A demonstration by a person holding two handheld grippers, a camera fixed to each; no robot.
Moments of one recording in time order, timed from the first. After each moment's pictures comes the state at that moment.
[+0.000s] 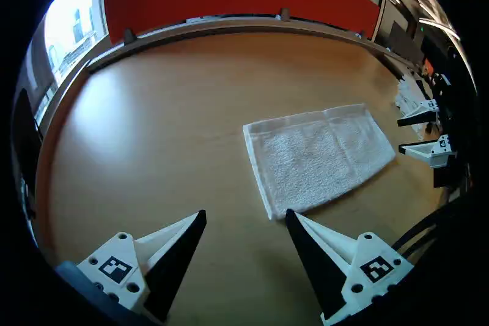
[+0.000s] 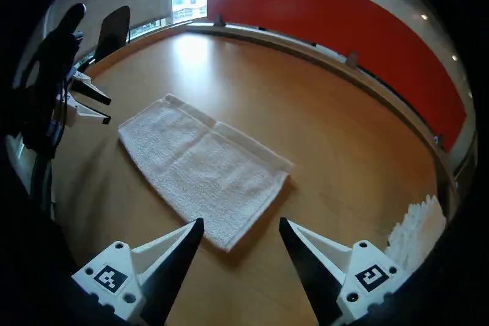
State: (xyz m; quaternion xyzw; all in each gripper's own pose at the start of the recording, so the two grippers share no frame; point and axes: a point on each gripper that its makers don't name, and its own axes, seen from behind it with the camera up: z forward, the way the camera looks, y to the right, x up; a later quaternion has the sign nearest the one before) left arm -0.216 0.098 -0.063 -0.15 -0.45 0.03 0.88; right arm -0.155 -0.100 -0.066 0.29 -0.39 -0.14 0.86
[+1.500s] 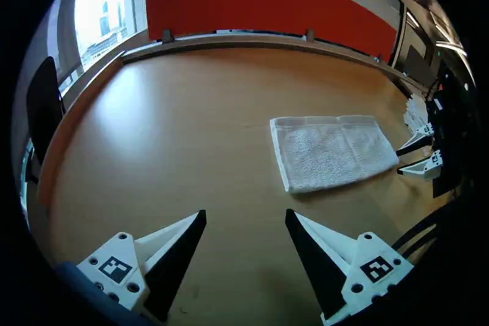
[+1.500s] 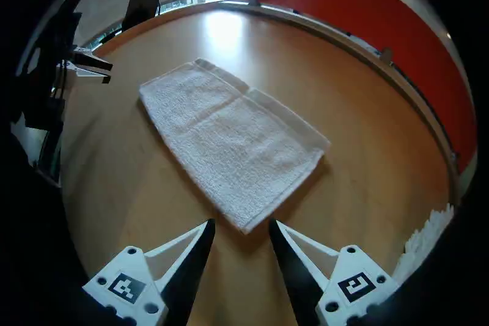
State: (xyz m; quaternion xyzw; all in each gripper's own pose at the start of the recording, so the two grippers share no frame) left arm -0.207 0.064 -0.112 -0.08 -0.40 0.00 0.91; right arm -0.187 -0.102 -0.090 0.36 -0.42 -0.18 0.81
